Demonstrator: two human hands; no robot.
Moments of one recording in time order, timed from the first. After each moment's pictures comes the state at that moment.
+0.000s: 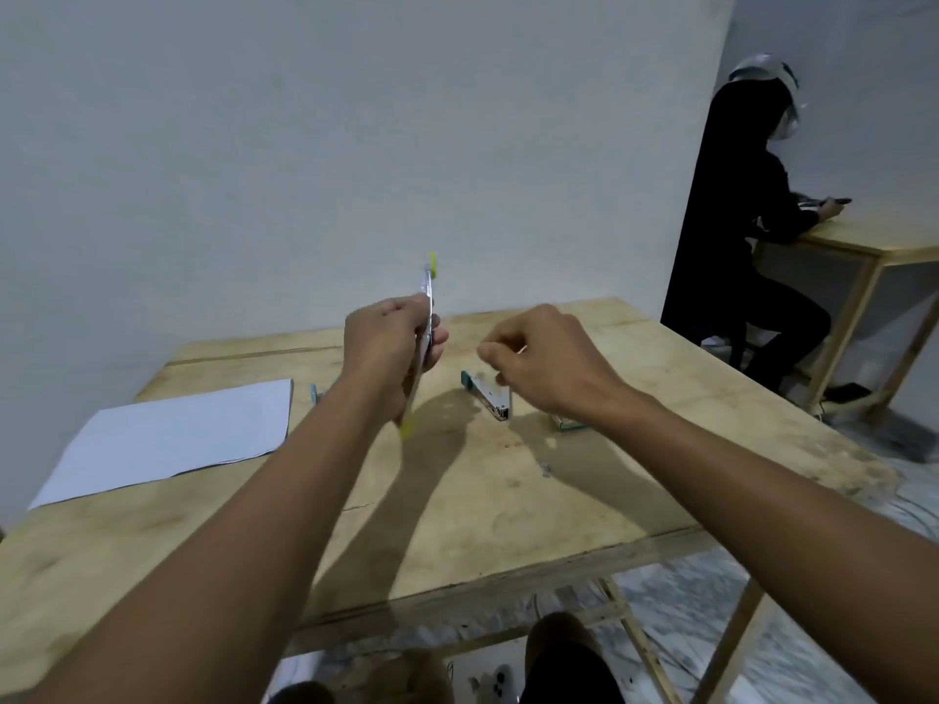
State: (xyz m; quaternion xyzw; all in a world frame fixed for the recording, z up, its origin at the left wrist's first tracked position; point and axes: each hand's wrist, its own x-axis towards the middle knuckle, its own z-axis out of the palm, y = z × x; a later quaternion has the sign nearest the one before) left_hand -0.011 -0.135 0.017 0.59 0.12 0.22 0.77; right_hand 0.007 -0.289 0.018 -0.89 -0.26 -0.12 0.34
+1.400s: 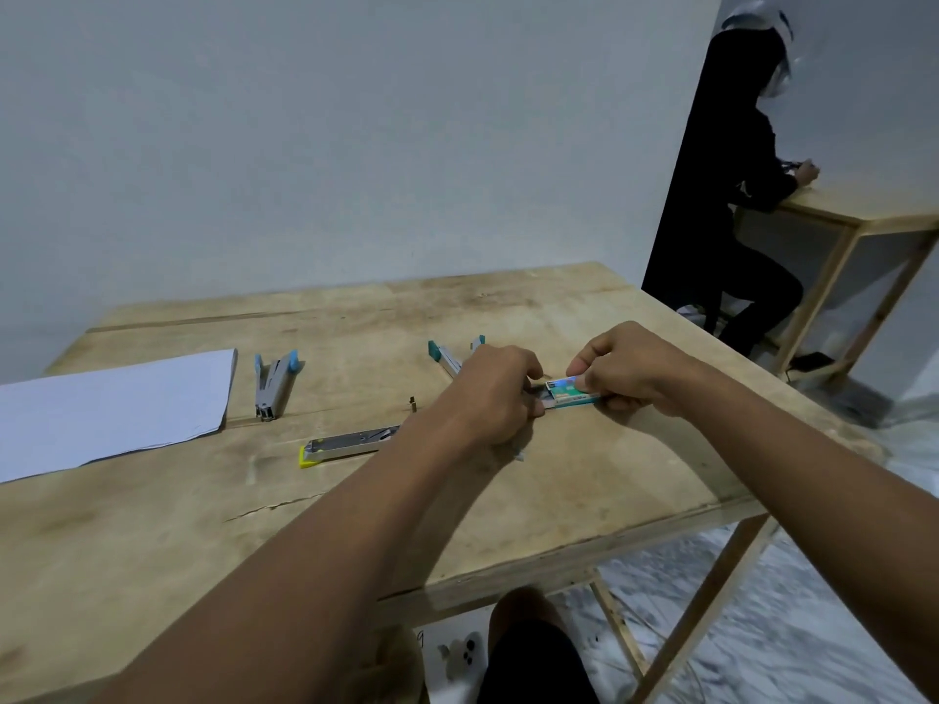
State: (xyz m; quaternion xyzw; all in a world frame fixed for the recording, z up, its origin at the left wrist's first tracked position) left_hand 0.025 -0.214 -0.048 0.96 -0.11 0.08 0.25; right_hand 0.077 -0.376 -0.029 -0.92 -0.04 0.09 0.38
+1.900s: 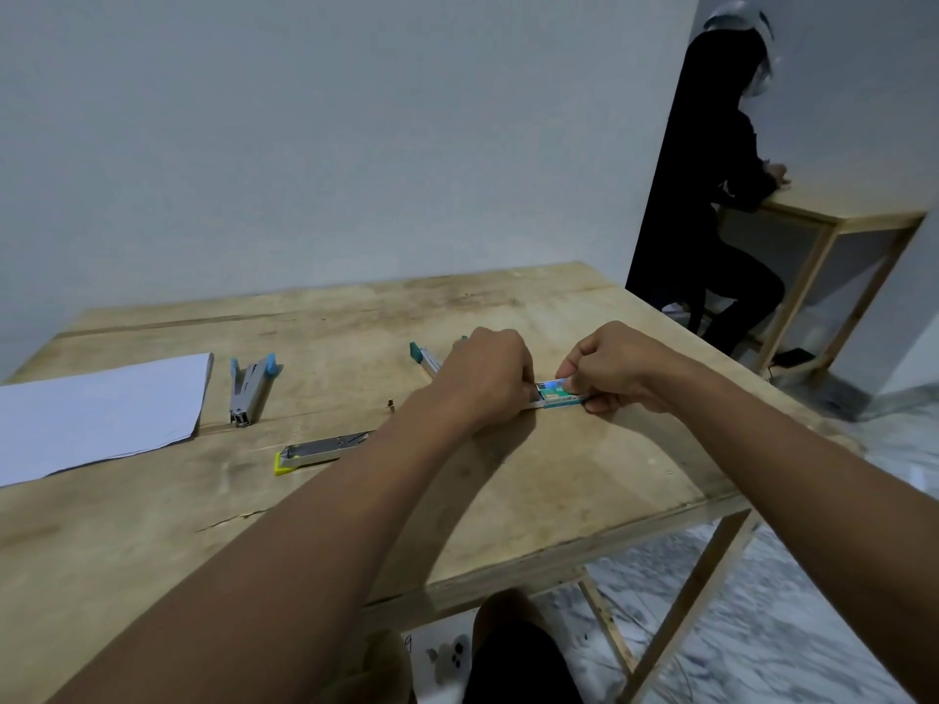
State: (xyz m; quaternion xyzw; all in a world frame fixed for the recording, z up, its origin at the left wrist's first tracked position) left_hand 0.038 -0.230 -0.033 0.98 -0.07 0.07 0.19; right_hand 0.082 -0.382 -0.030 -0.91 -0.02 0.12 0.39
